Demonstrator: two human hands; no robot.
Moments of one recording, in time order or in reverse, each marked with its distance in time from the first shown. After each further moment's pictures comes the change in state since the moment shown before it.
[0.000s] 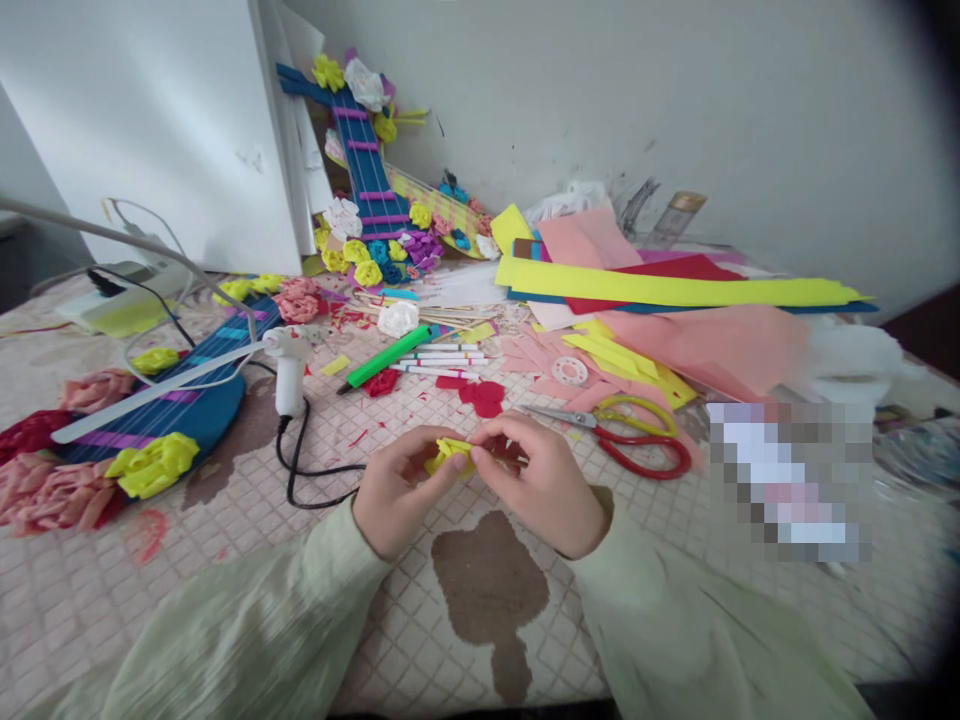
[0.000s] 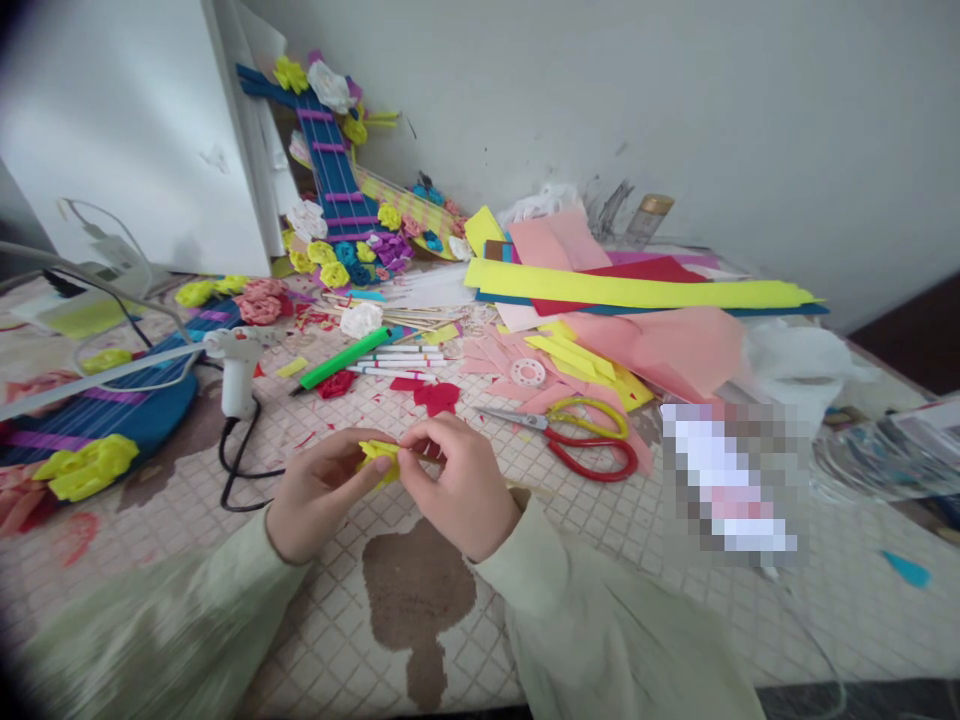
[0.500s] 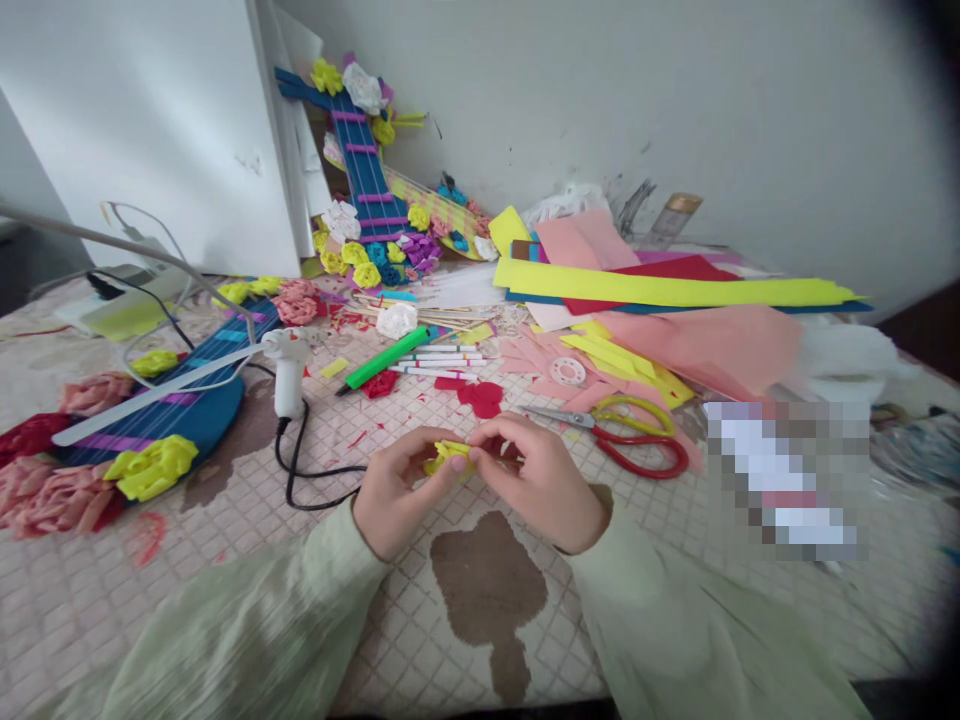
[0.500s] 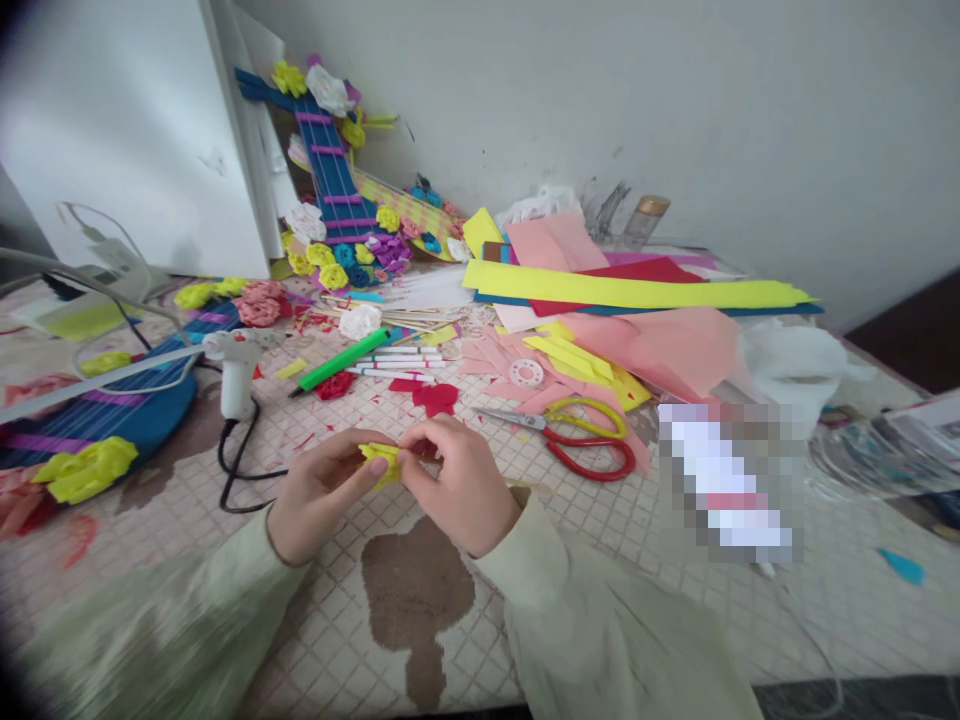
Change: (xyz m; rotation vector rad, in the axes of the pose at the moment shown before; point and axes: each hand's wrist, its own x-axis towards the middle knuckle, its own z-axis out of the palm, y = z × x) left_hand 0.001 0.001 -0.001 0.025 -0.031 -0.017; right_hand 0.002 0.002 -0.002 -0.032 -0.057 -0.007
